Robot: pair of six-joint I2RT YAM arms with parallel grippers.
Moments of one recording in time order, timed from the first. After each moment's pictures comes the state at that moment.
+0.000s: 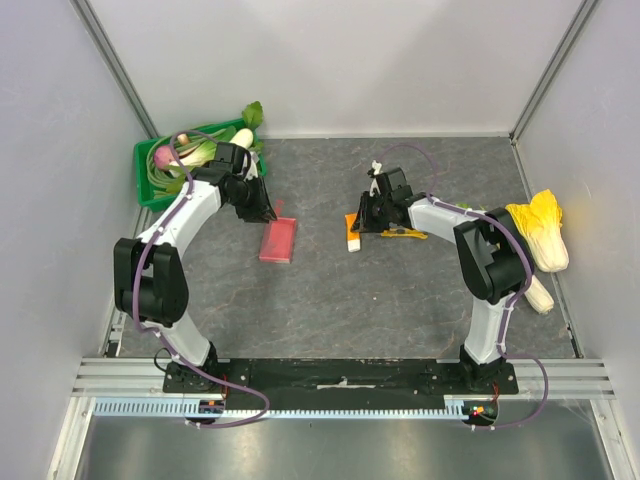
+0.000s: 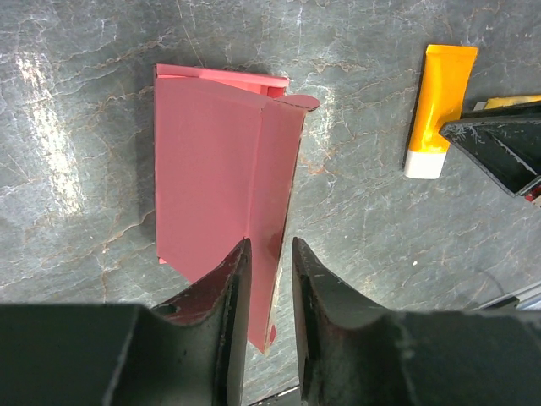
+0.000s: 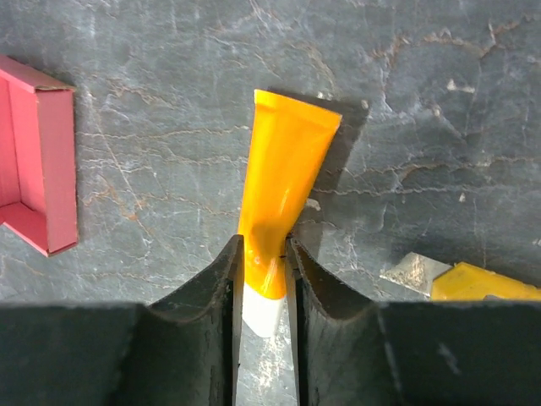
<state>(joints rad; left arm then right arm) -0.20 1.70 1.38 -0.73 0.29 -0.40 0.42 1.92 1.22 -0.17 -0.26 0.48</state>
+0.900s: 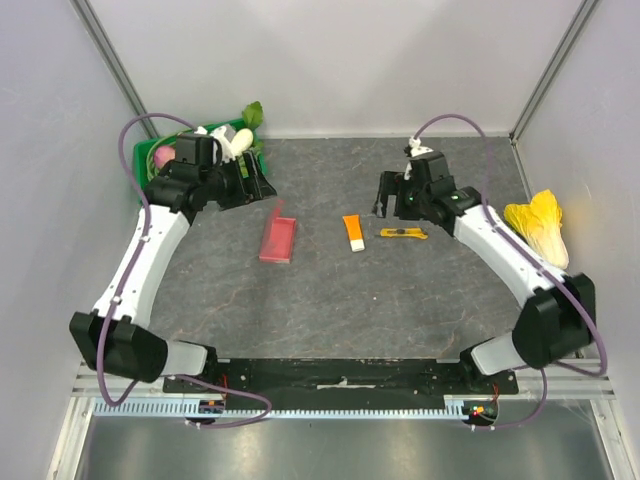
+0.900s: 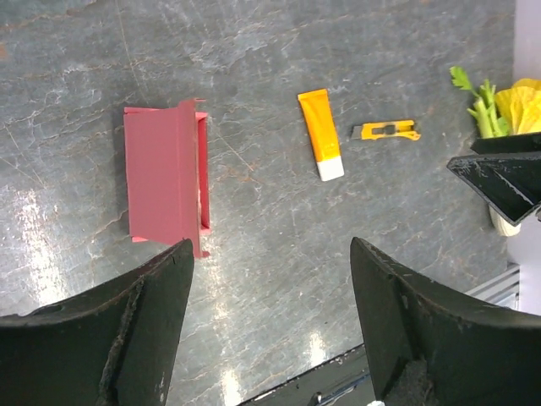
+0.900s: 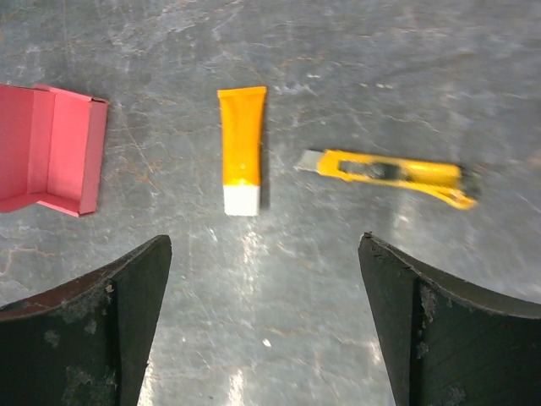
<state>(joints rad) -0.20 1.38 1.41 -0.76 0.30 -0.42 0.40 1.50 1.22 -0.47 -0.04 0.41</state>
